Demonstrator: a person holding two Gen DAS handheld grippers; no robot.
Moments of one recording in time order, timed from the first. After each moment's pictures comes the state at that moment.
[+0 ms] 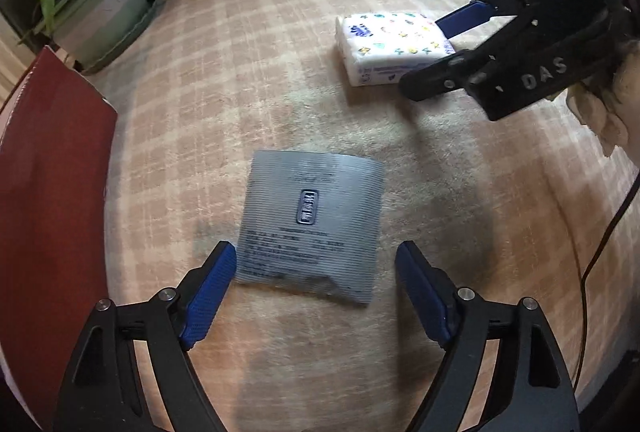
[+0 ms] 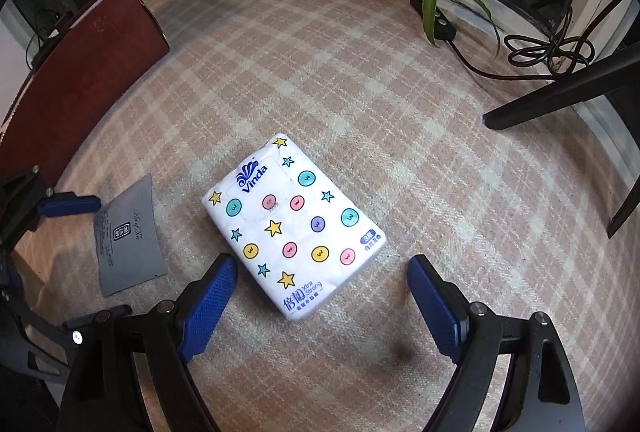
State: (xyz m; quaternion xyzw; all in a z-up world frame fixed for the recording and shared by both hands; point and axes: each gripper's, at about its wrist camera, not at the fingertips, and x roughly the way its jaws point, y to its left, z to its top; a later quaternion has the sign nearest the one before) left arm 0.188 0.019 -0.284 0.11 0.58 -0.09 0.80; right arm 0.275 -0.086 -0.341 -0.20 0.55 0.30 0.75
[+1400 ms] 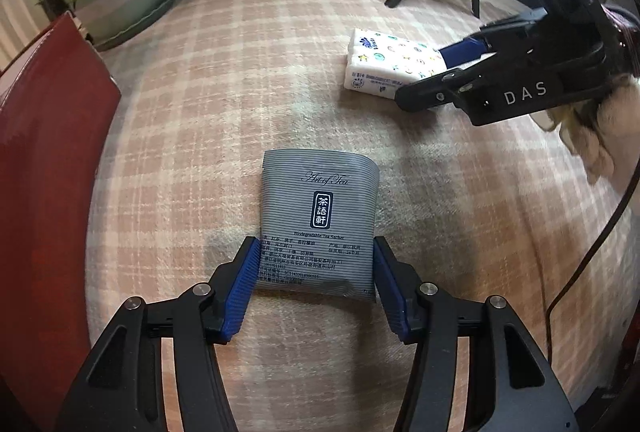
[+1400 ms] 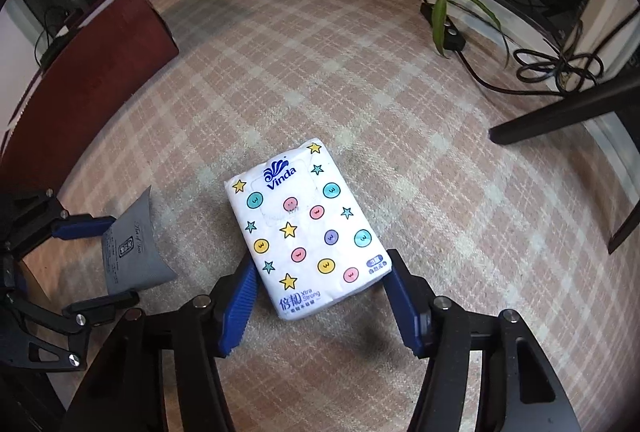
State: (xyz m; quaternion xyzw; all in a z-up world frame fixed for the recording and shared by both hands) left arm 0.173 0.023 -0.278 0.02 0.56 -0.08 0.83; right arm 0.290 -0.082 -0.334 -0.20 0.55 0.32 0.75
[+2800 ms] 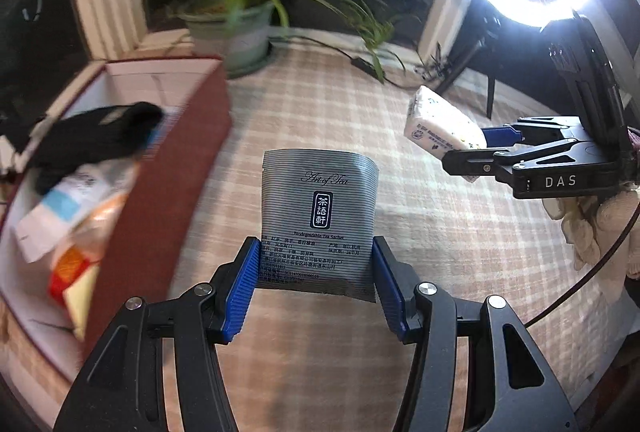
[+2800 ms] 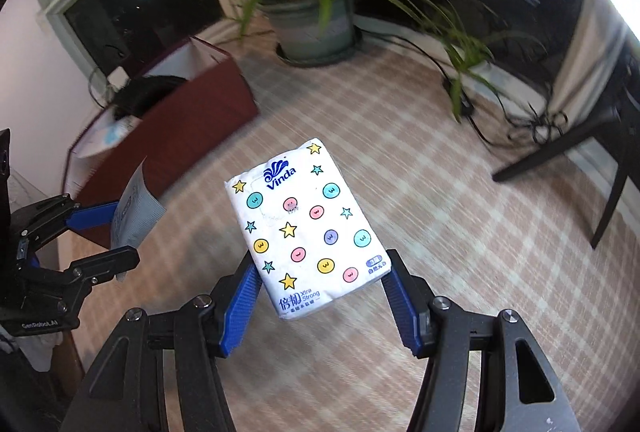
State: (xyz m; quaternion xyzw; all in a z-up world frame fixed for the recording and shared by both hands) left arm 0.108 0.082 -0.186 -0.06 0.46 0.01 0.88; right arm 0.213 -0.079 -0.245 -0.15 0.48 0.36 0.78
